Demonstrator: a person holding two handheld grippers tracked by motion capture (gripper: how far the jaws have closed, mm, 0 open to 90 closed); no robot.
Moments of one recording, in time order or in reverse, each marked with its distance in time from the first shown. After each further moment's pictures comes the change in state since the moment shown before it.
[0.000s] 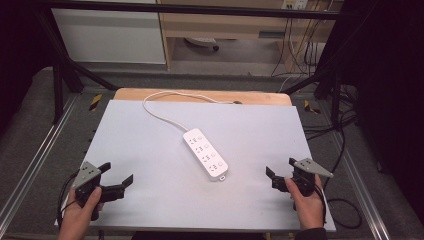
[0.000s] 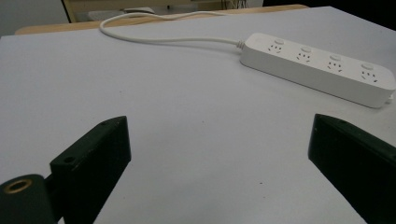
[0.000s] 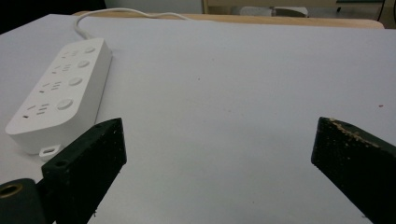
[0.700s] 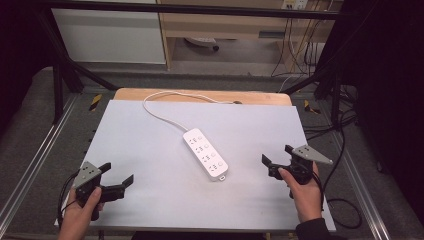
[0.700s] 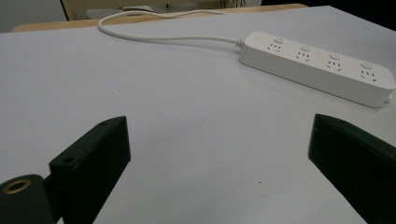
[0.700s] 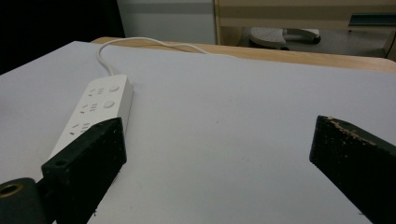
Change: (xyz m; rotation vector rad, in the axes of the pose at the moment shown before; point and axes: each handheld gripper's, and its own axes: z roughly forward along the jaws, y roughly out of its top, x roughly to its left) left arm 0.000 -0.001 0.001 0.007 -0.006 -0.006; right arm 0.010 0.042 0.006 -0.057 0.043 -0.008
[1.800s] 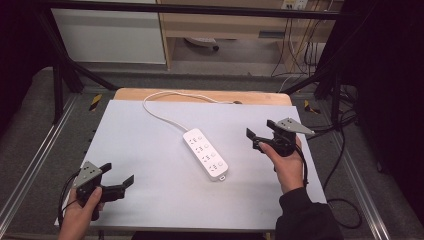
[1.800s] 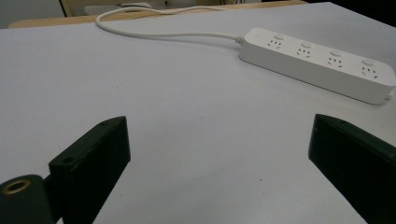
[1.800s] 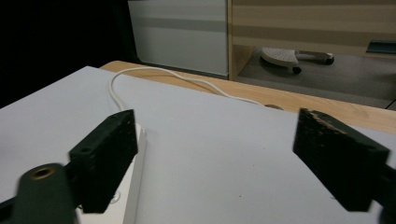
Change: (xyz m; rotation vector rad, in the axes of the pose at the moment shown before) left arm 0.001 -0.001 0.002 0.010 -0.002 -0.001; right arm 0.022 0.062 0.050 -0.056 0.046 -0.038
